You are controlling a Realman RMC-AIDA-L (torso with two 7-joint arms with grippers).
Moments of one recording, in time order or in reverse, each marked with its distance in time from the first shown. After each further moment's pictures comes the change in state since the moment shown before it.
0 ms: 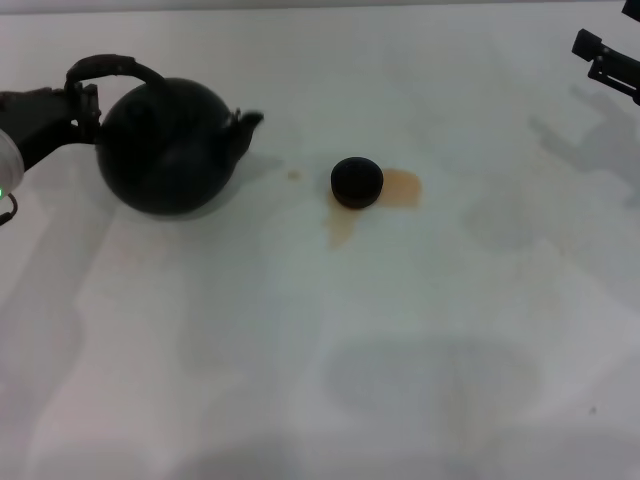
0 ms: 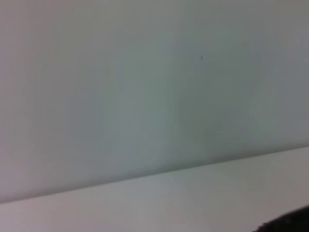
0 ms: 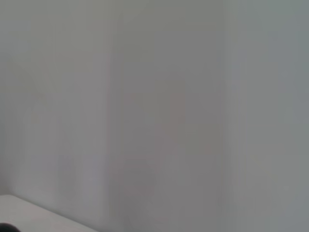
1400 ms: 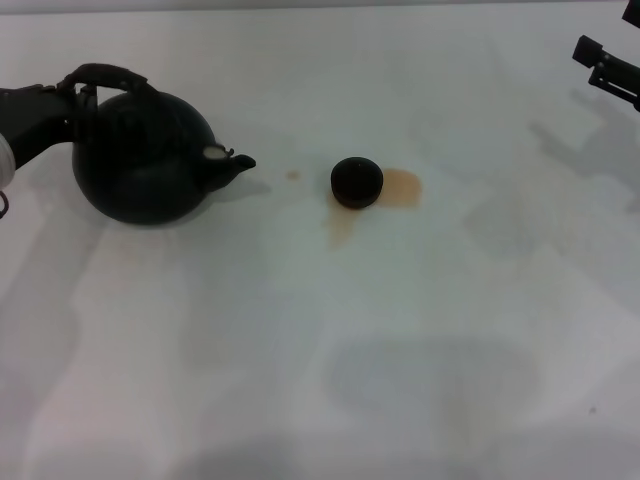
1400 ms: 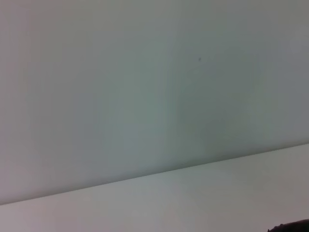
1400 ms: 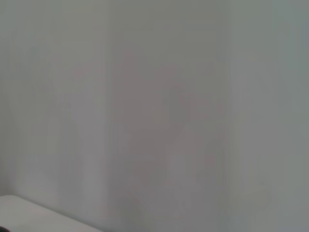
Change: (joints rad) left arm 0.010 0.004 -0.019 0.039 0.015 0.050 -0.002; right arm -0.012 0.003 -0.001 -0.001 0.000 0.013 0.000
